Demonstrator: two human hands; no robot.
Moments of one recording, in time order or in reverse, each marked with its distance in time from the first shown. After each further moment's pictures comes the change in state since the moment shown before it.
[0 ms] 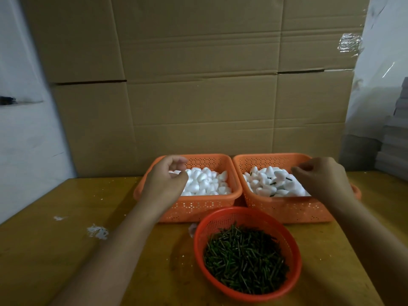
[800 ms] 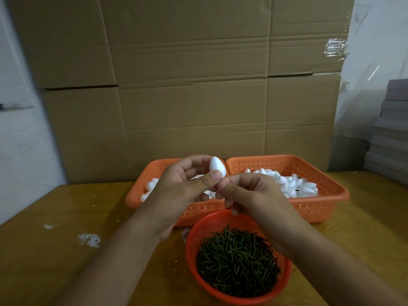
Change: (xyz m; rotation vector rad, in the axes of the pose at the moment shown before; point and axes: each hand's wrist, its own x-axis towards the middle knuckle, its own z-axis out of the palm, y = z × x) left_hand -0.039 0.055 0.009 -0.526 -0.446 0.012; right_hand -0.093 -0.095 -0.002 1.010 -0.564 -0.072
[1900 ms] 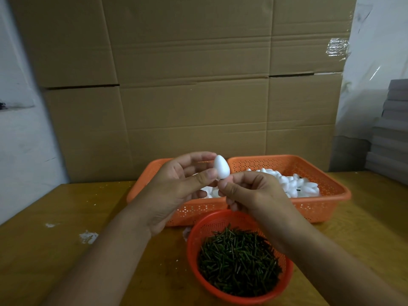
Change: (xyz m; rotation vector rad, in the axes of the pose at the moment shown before) left_hand -0.003 0.016 -0.009 -0.082 -0.093 -0.050; right_hand 0.001 0.004 0.000 0.062 0.004 -0.007
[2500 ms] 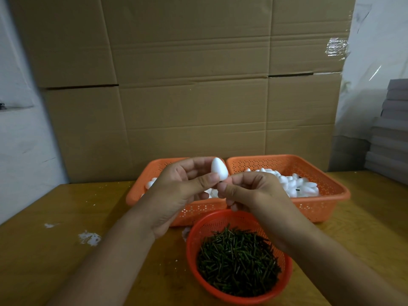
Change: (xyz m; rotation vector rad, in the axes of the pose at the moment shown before) left_hand 0.004 -0.009 0.002 0.024 0.015 -0.012; right_hand 0.000 -0.001 -0.003 -0.051 -0.020 -0.006
